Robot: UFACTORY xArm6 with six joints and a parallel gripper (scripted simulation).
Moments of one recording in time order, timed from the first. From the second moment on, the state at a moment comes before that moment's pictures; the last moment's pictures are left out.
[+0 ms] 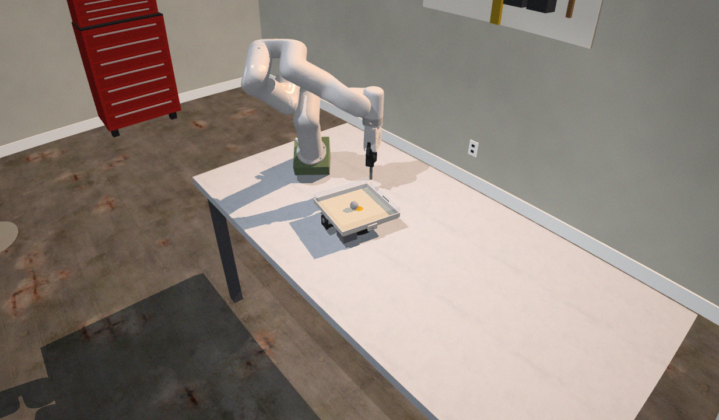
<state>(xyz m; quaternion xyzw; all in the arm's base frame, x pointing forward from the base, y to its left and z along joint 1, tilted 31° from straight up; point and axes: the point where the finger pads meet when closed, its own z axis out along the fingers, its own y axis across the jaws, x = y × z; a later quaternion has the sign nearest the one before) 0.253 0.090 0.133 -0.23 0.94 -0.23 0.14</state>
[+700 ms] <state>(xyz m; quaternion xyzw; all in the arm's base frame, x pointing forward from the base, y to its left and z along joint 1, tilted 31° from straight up) 0.253 0.090 0.134 -0.23 0.94 -0.23 0.14</state>
